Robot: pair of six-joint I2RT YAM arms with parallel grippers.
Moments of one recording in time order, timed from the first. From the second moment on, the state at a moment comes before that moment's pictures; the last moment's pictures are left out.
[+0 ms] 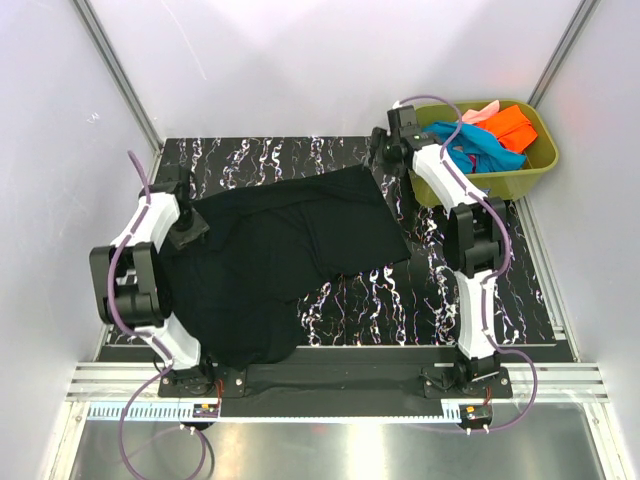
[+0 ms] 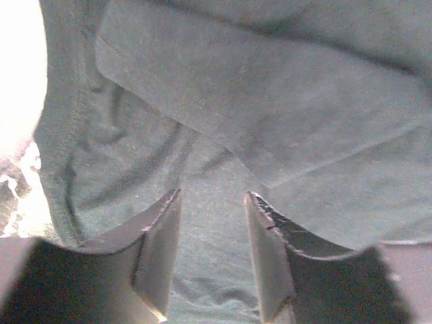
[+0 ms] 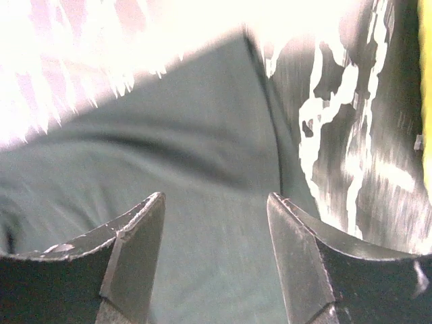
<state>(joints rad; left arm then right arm) 0.11 1.69 1.24 -0.84 -0.21 -0.60 0.30 2.21 2.01 -0.63 -0.05 0.48</state>
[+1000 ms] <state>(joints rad) 0.14 1.54 1.18 -0.77 0.01 -0.53 0.27 2.28 1.76 -0.39 -0.18 0.33</state>
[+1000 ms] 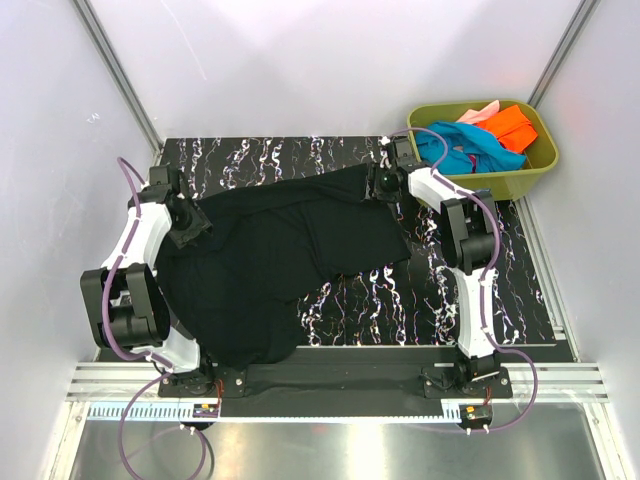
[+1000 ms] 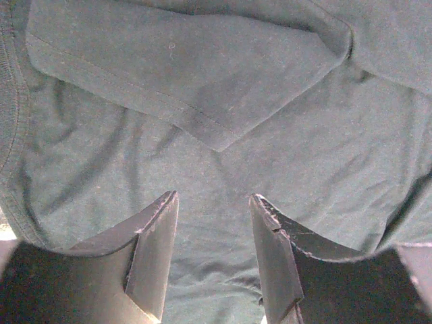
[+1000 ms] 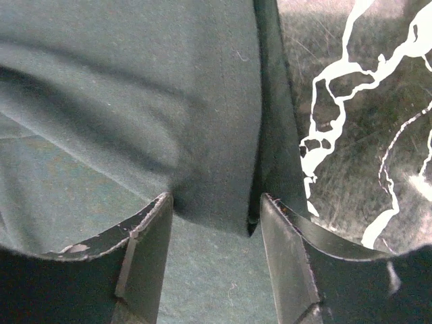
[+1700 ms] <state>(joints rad) 0.14 1.54 1.17 -0.78 0.02 -0.52 0.19 2.19 1.60 -0.23 -0.46 0.27</state>
